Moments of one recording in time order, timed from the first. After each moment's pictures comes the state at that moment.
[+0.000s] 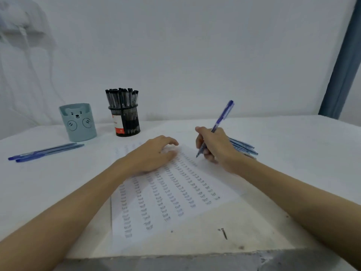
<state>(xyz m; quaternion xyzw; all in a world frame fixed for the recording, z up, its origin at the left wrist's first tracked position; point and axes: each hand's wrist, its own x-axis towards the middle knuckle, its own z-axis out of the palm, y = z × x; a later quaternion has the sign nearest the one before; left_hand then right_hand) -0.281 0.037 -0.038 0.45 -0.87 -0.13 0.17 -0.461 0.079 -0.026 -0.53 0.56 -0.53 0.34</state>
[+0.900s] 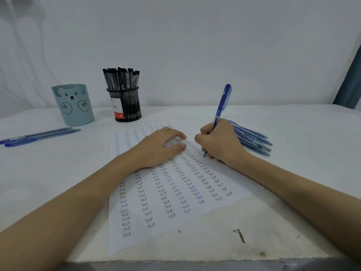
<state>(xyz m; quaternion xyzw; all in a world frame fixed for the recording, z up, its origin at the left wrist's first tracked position) -0.284 0.035 -0.052 0.44 -0.86 -0.17 0.19 -0.450 0.077 -0.044 -0.64 0.59 -0.46 0.17</state>
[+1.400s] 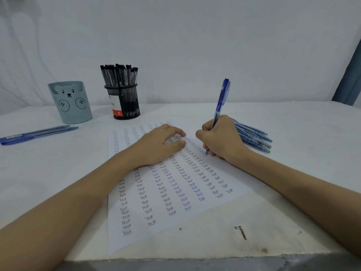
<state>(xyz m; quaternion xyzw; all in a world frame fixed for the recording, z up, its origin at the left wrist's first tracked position) -0.285 0.034 -0.053 0.44 -0.86 -0.16 0.19 -0.449 0.078 -0.043 -0.63 0.60 -0.47 0.17</state>
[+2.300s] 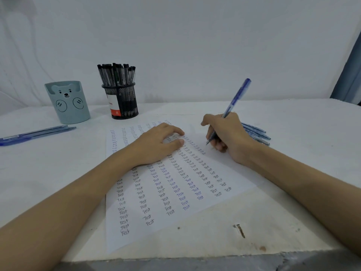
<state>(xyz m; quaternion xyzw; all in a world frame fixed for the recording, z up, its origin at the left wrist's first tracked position) -0.283 0.033 -0.053 0.43 -0.87 -0.16 0.19 -0.458 0.081 -0.030 -0.49 0.60 -0.53 0.34</state>
